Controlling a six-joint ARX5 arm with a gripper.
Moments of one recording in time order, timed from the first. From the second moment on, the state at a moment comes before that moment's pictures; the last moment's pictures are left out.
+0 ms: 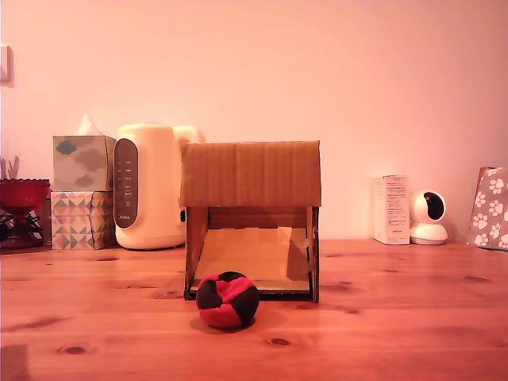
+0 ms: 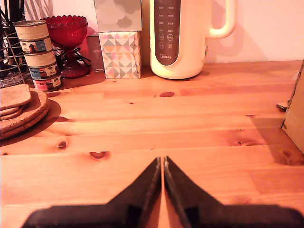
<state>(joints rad) 0.02 0.00 0.02 -0.20 0.05 -0.04</state>
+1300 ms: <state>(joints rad) -0.12 0.19 0.22 -0.14 0.31 -0.20</state>
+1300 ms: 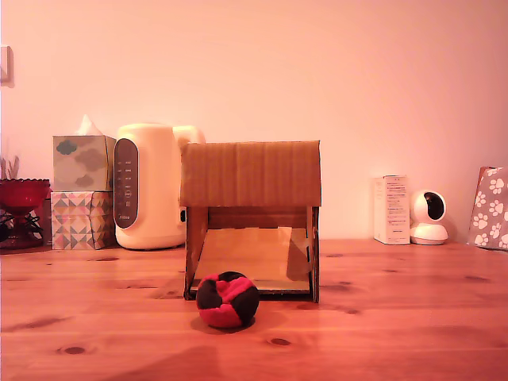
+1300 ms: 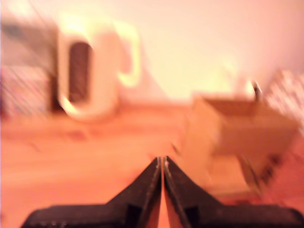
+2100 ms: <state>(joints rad) -0.59 0.80 0.23 0.27 0.28 -0.20</state>
